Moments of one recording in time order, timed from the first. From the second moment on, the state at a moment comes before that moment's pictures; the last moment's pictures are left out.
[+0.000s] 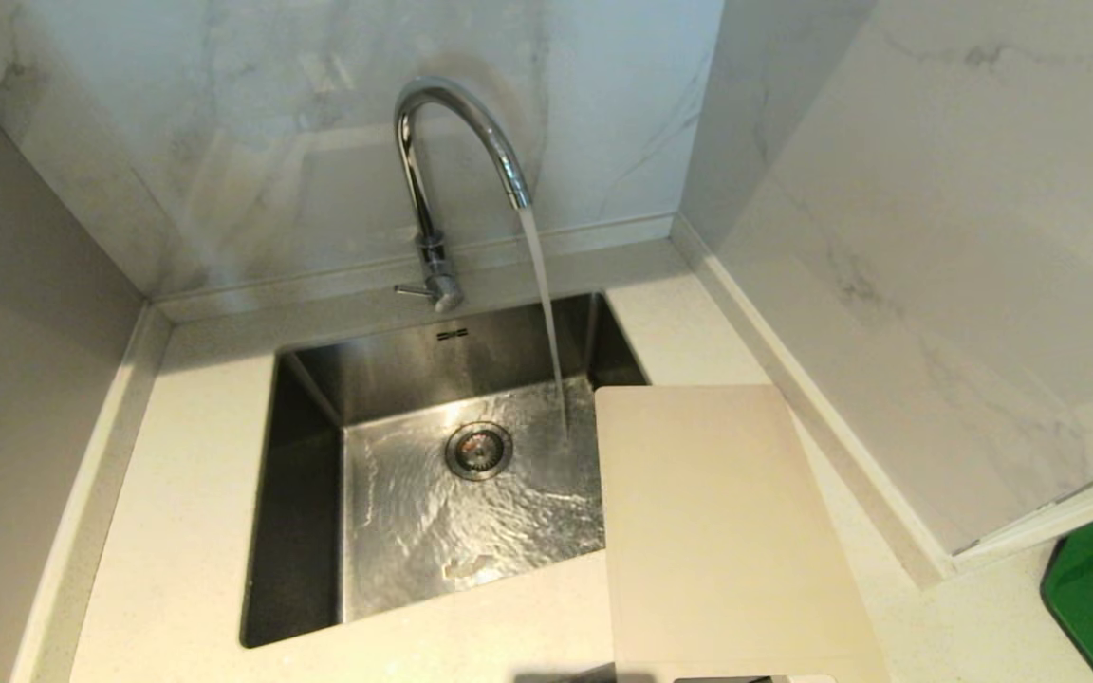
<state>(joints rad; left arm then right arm) 0.00 0.00 0.00 0.01 0.00 0.06 0.00 0.00 -0.04 0.08 -0.01 0.03</state>
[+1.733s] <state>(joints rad) 0.00 0.00 0.00 0.01 0.00 0.01 0.00 0.16 -0.24 0.09 0.07 0.00</state>
